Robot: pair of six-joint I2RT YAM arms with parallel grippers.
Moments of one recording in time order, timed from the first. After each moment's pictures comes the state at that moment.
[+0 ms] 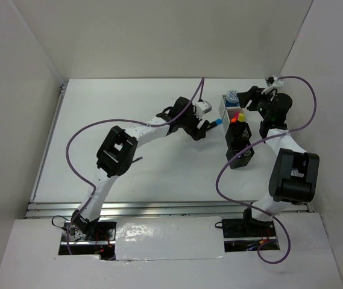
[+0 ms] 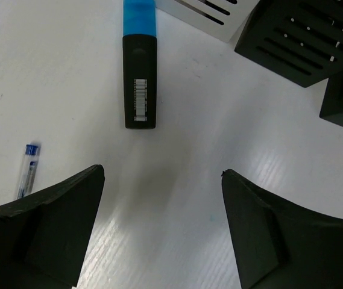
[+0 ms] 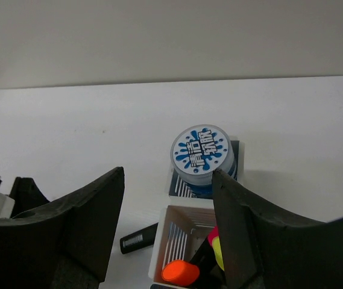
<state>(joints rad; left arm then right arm) -0.67 2.33 1.86 -0.14 0.34 0.10 -0.21 1.58 0.96 0.58 -0.49 0.26</state>
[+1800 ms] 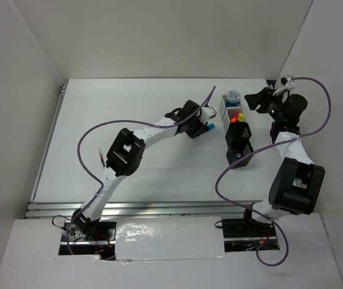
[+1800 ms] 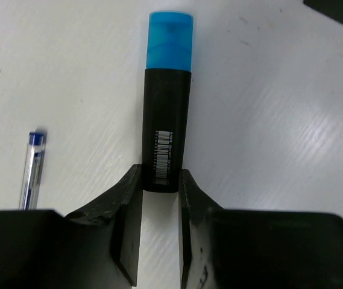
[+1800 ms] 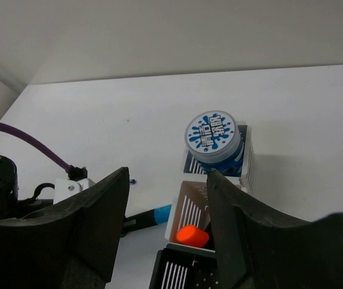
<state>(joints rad) -0.71 2.49 2.10 -0.37 0.16 0.20 -0.33 1.48 0.97 0.45 -0.67 0.32</state>
